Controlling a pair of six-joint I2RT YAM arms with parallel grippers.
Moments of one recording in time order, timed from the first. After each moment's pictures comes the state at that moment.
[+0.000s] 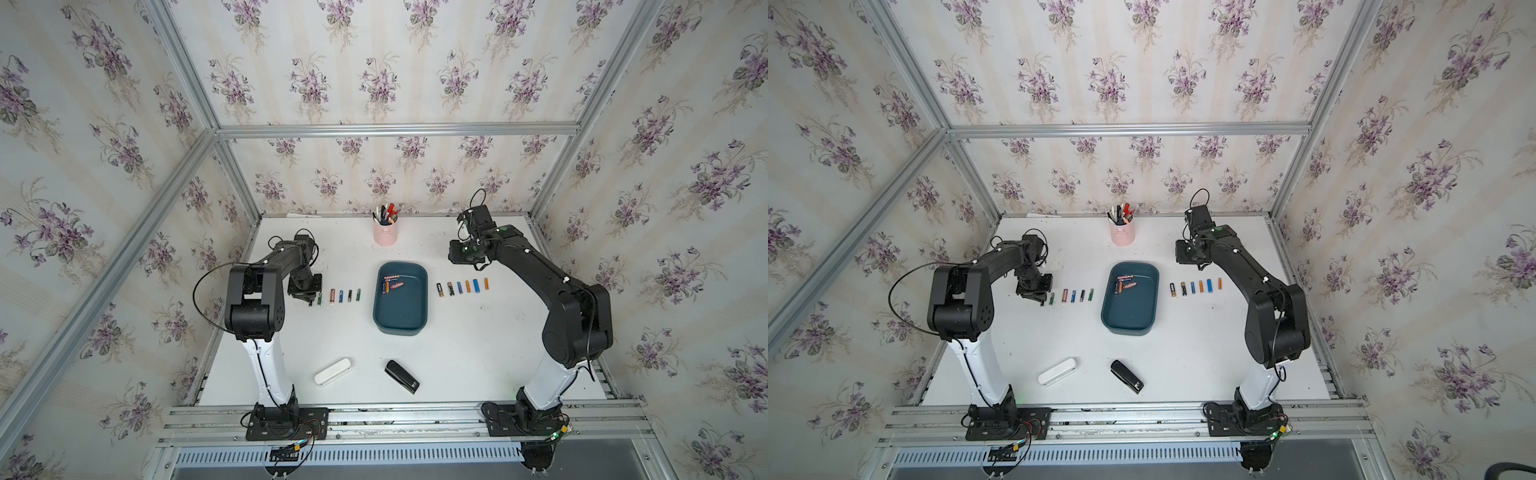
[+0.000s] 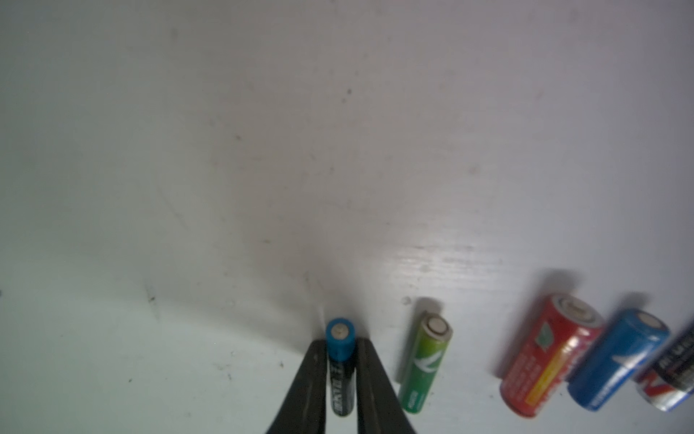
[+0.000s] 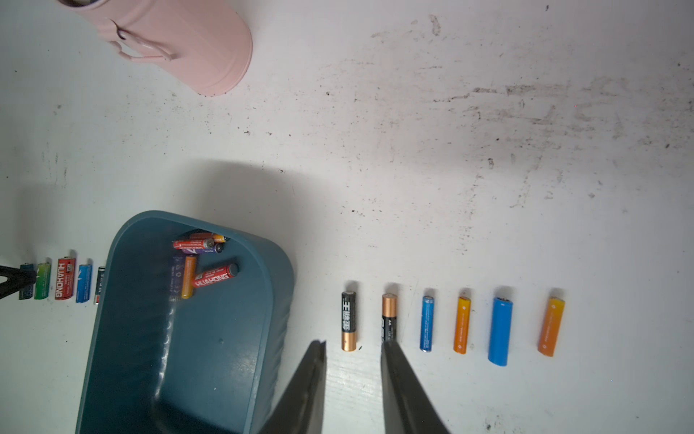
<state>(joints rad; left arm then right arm) 0.01 2.01 1.39 -0.96 -0.02 -0.11 0.32 1.77 1.50 -0.77 -0.09 0.25</state>
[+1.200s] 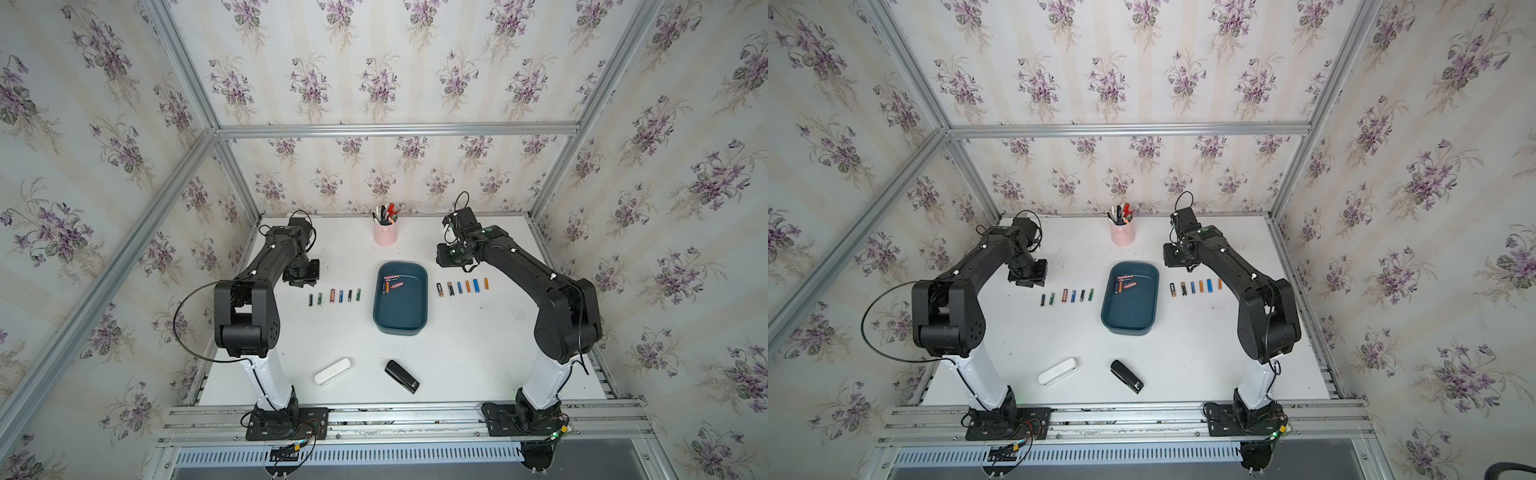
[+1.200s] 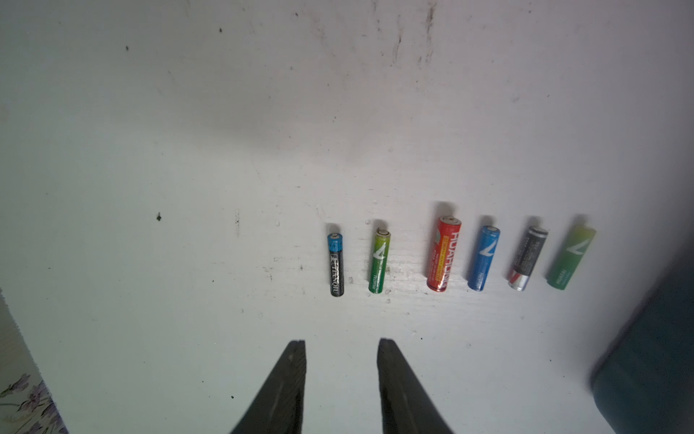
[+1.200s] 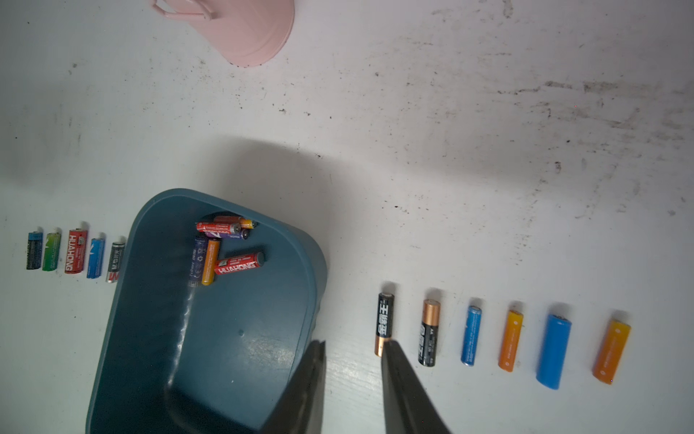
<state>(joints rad) -0.02 1.86 1.51 -1.11 -0.03 -0.12 0.41 1.82 1.53 -0.77 -0.10 0.25</state>
